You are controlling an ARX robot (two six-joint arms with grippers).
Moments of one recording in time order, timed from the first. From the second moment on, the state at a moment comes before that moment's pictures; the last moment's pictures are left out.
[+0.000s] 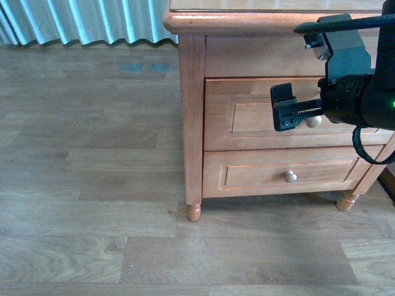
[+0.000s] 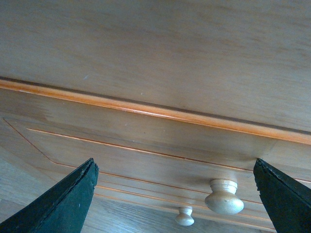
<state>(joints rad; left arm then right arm) 0.00 0.00 0.01 0.00 0.00 0.00 0.18 2.05 0.99 0.65 -0.06 -0.10</state>
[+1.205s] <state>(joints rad) 0.00 0.00 0.01 0.00 0.00 0.00 -0.30 1.03 0.43 0.34 -0.45 -0.01</state>
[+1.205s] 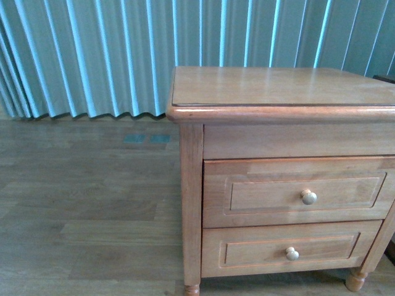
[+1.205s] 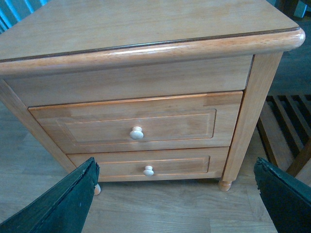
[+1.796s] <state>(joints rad) 0.00 0.00 0.01 0.00 0.00 0.00 -0.14 0.81 0.13 0.66 -0.13 0.00</state>
